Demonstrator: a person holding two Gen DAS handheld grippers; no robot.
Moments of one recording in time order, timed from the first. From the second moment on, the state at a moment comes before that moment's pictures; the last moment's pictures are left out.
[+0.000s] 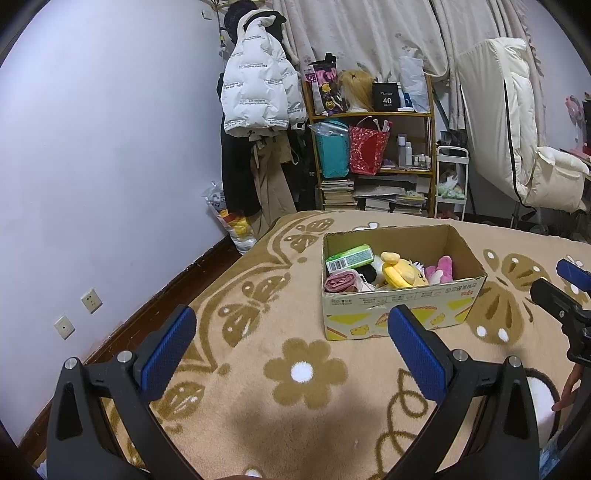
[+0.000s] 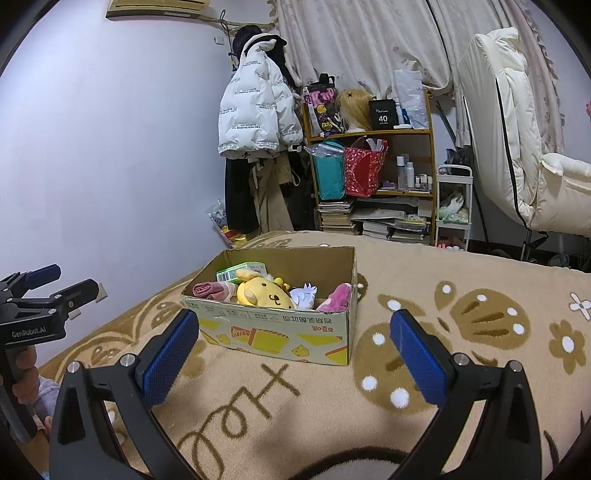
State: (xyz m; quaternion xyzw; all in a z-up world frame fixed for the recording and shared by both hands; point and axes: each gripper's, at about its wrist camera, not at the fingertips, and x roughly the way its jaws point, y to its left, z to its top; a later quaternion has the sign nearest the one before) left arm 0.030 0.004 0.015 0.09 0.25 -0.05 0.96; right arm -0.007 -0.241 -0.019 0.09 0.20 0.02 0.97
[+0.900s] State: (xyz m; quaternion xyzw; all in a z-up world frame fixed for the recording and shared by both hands) left arm 0.027 -0.003 0.013 0.09 0.25 -0.06 0.96; right arm -0.007 -0.244 -0.018 0.09 0.21 0.02 0.97
